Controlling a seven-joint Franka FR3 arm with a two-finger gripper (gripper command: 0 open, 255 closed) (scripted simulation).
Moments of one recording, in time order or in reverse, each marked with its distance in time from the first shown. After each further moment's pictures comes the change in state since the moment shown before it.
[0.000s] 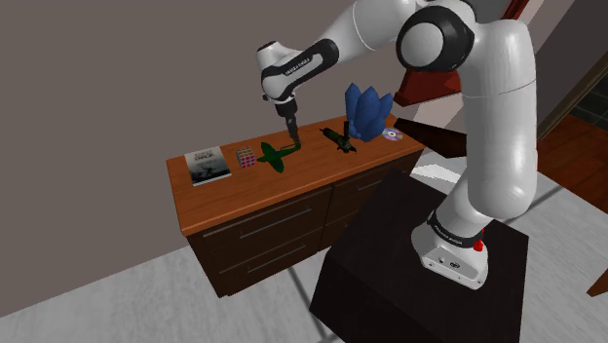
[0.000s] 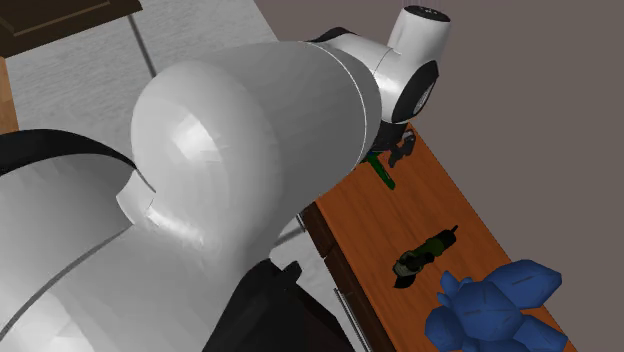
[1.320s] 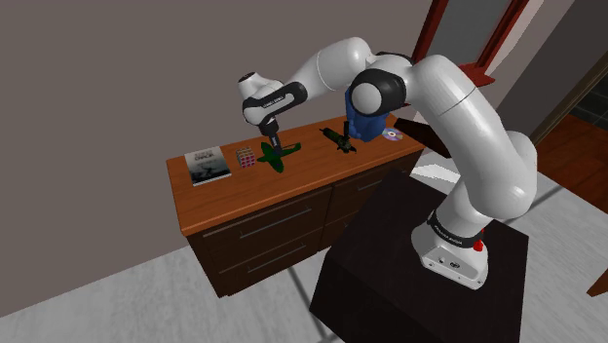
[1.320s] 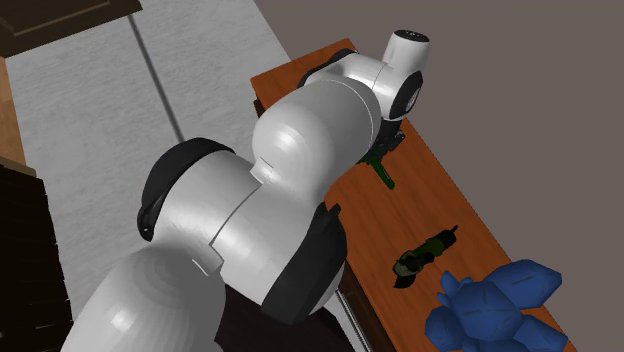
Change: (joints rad) arm 0.018 0.434 0.018 0.468 -0.033 -0.048 -0.104
